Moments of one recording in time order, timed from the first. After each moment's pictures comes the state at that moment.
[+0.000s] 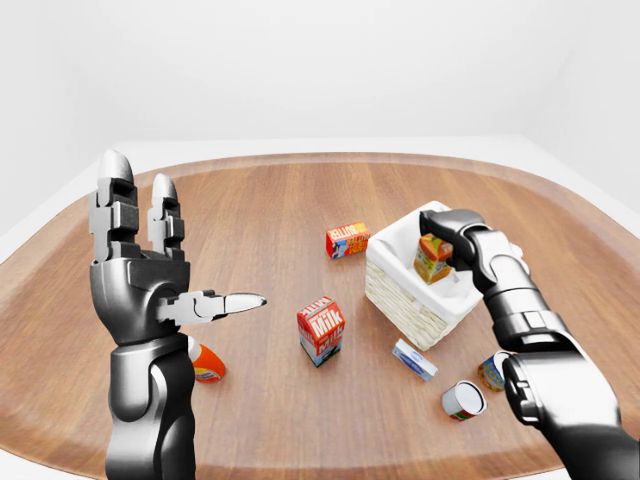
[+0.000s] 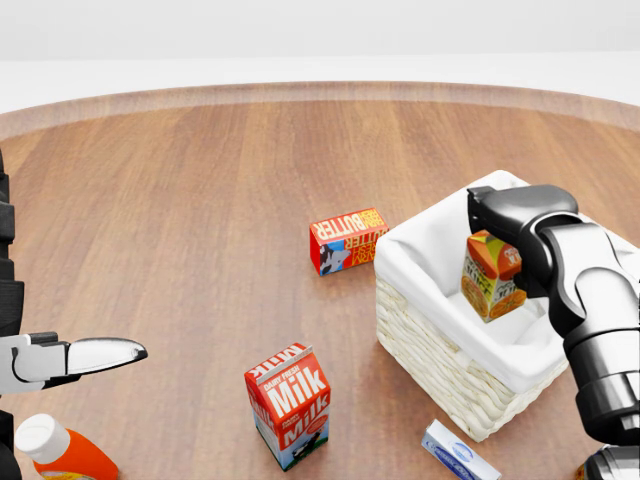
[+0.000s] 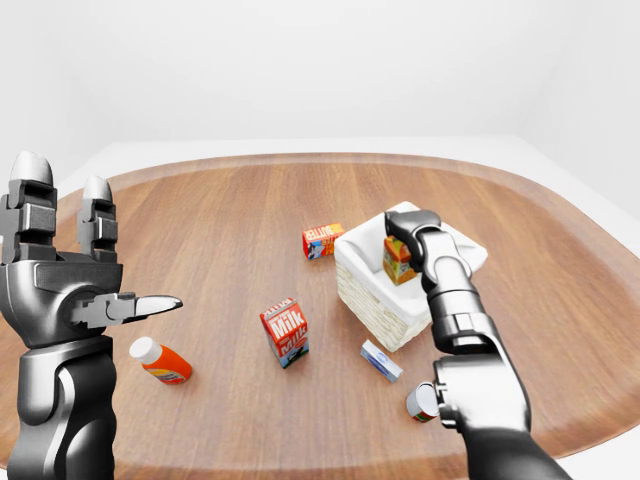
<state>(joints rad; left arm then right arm) -0.02 0.05 0.17 -0.68 -0.32 0.09 0.02 -0.84 -0.43 0.01 0.84 -1.35 -0.09 0.38</state>
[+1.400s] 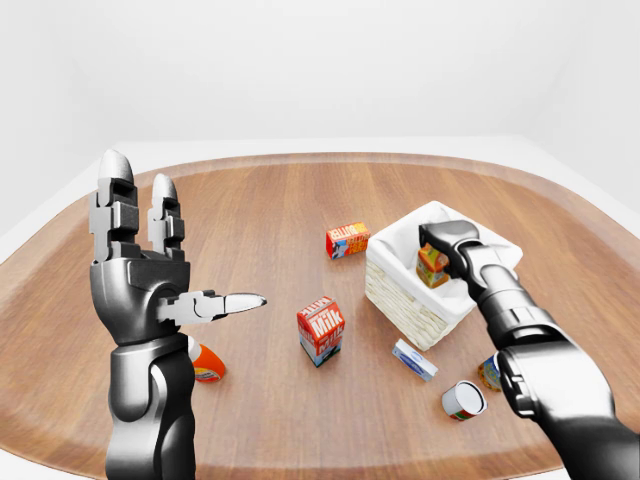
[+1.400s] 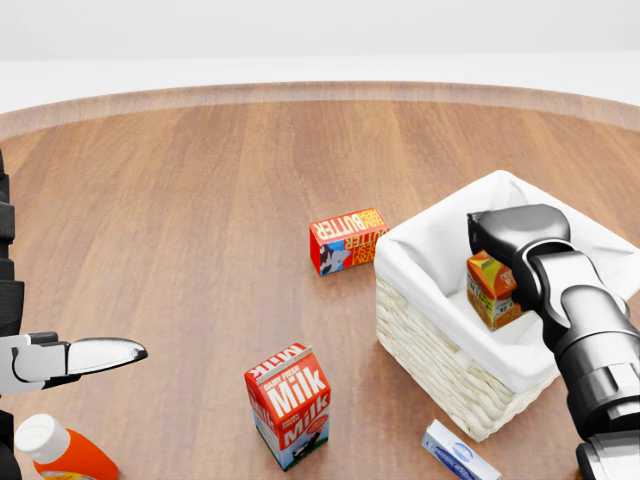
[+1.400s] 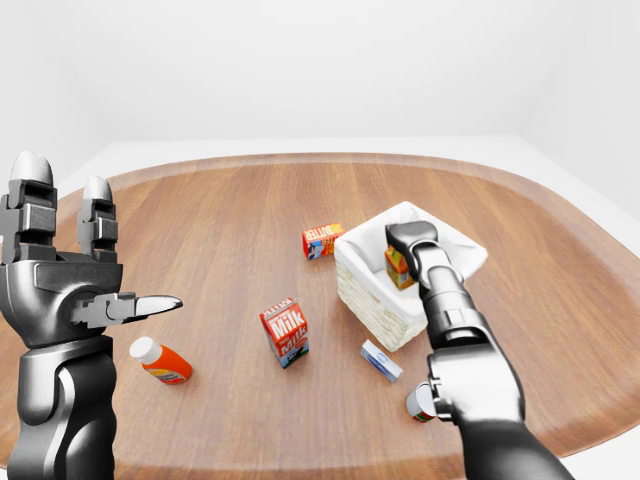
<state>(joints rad) -0.02 0.05 0.17 -0.68 -0.32 0.09 0.02 -0.89 -0.42 0.07 1.13 -1.38 -0.09 0.09</state>
